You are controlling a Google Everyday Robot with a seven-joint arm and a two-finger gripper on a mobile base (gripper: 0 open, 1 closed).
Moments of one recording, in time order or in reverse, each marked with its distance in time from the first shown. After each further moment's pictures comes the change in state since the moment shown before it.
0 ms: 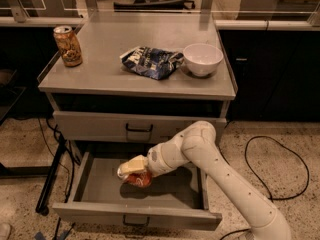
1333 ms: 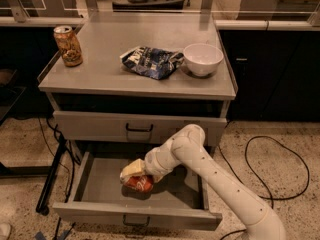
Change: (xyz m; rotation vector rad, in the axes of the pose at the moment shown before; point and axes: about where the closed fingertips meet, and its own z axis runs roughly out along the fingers) arm 0.000 -0.044 0.046 0.098 0.067 0.130
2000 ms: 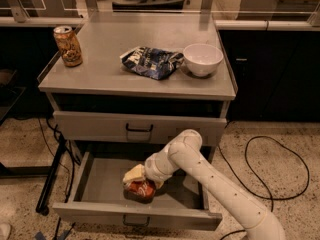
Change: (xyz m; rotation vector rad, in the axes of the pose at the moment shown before) arm 0.009 -0.024 0.020 0.058 0.019 0.072
